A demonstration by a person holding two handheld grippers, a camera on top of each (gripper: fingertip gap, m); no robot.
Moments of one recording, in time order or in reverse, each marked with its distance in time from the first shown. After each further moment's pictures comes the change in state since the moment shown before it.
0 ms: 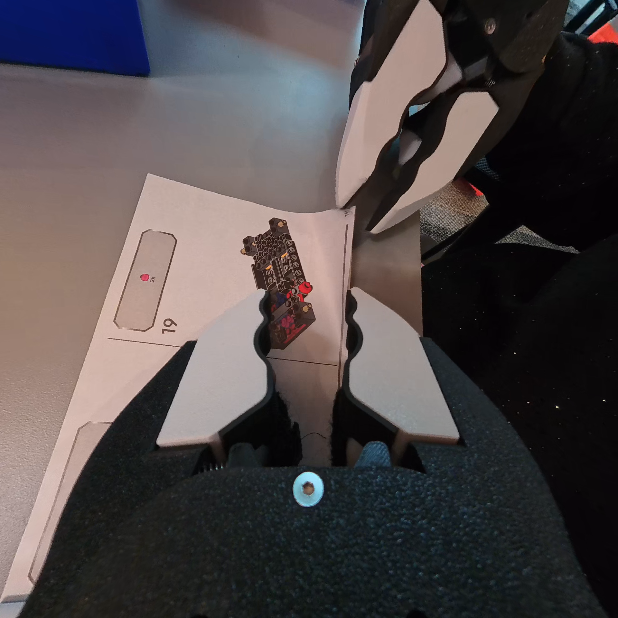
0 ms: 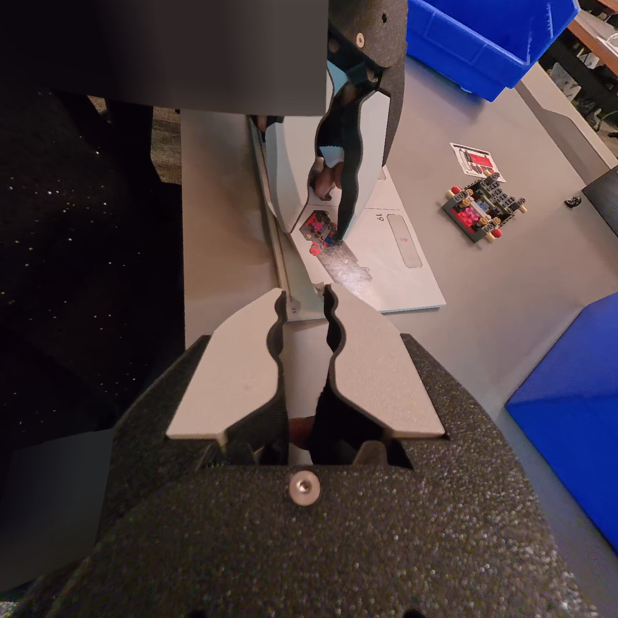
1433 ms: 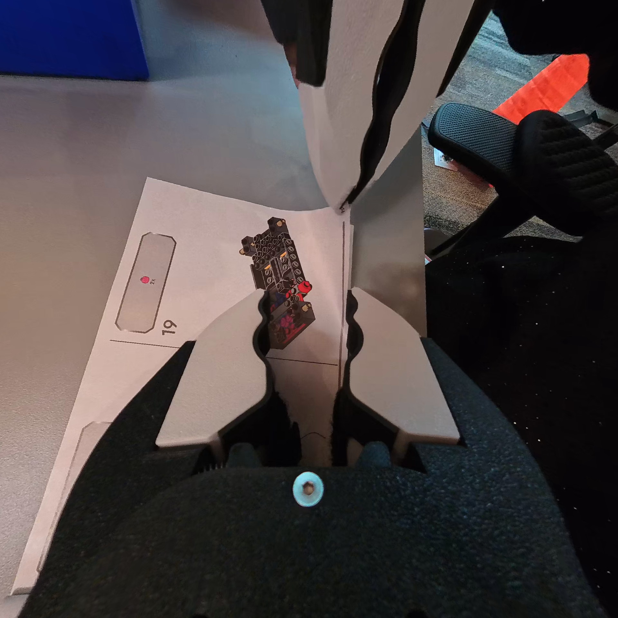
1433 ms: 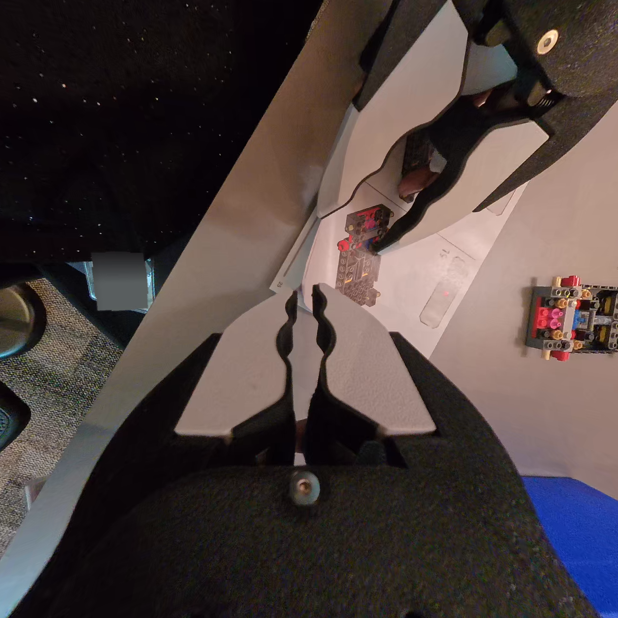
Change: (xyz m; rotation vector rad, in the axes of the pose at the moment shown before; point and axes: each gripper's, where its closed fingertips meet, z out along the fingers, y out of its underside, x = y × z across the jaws) left arm 0.000 0.001 0.002 -0.009 -0.026 0.036; right arm 0.009 -0.002 0.001 -0.336 -0.585 -0.444
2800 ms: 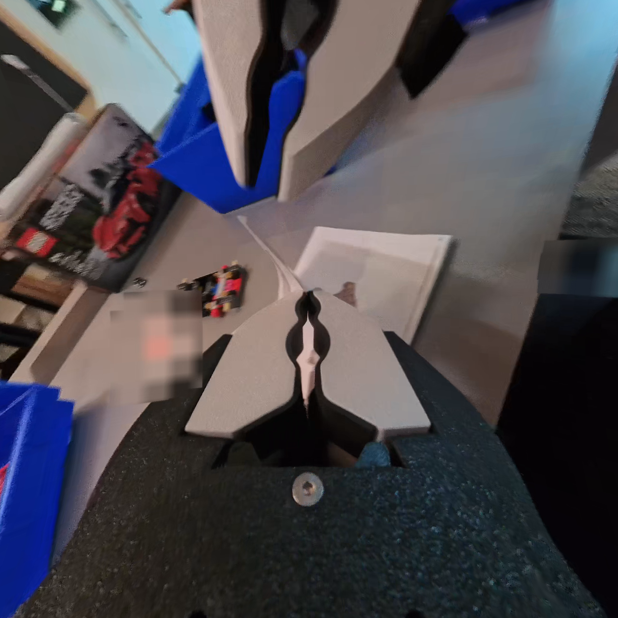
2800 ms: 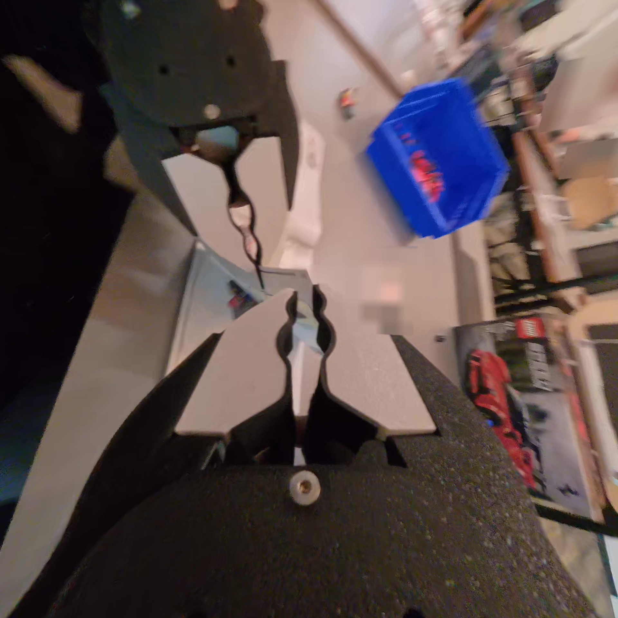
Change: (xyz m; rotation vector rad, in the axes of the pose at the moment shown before) left arm -0.010 -0.026 -0.070 0.142 -0.771 0.338; right arm 0.073 -0.077 -0.057 0.200 0.642 0.042
